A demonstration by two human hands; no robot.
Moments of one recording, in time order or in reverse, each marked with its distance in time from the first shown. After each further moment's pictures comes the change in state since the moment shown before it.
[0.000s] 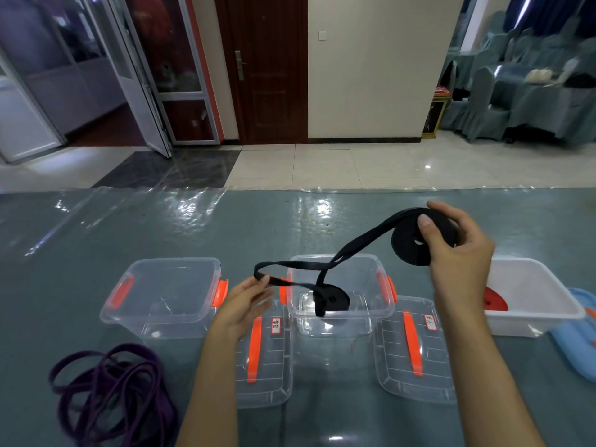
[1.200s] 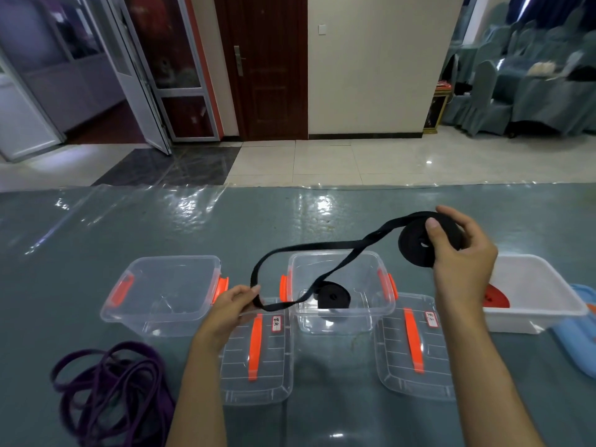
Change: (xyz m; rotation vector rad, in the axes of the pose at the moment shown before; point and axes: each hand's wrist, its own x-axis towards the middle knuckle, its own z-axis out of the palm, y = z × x) left_hand -0.010 -0.002 -0.031 0.438 0.034 0.053; right_hand 0.003 0.023 -0.006 -0.039 0.089 0.026
